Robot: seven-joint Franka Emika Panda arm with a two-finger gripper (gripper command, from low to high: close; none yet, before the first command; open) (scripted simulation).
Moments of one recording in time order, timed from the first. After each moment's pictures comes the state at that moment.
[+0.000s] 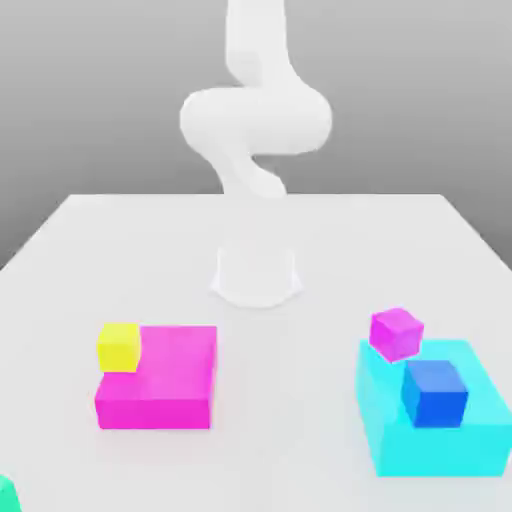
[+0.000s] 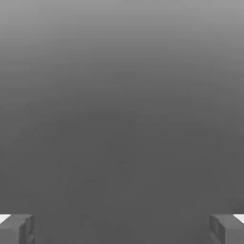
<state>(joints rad) 0.00 -0.71 -0.03 -2.28 0.01 2.32 0.79</state>
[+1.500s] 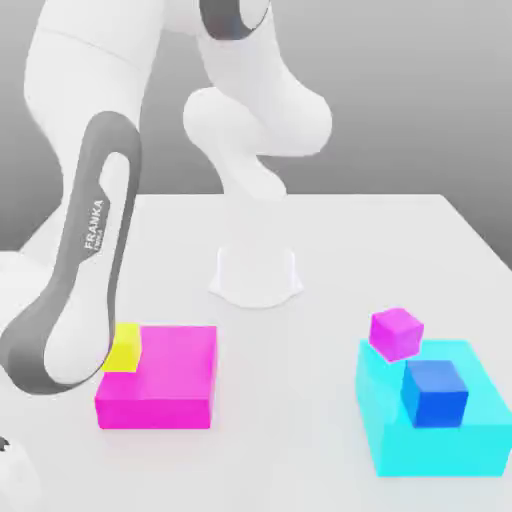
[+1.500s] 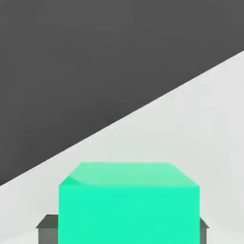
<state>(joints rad) -0.27 0.60 -0.26 -2.04 0.29 2.61 0.55</state>
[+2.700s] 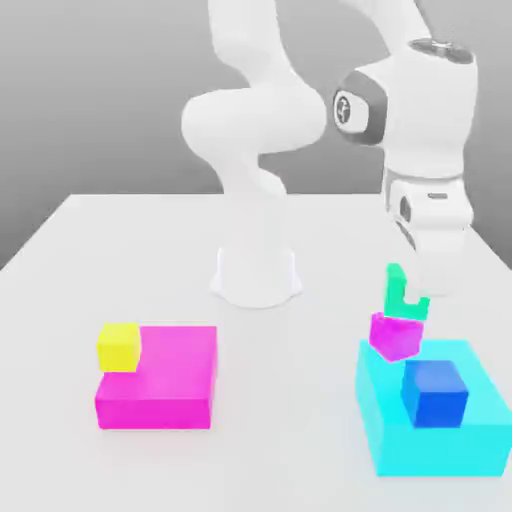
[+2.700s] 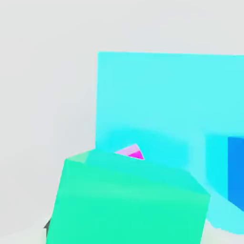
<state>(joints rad) 0.40 -0.28 0.17 -2.83 0.09 2.55 -0.32</state>
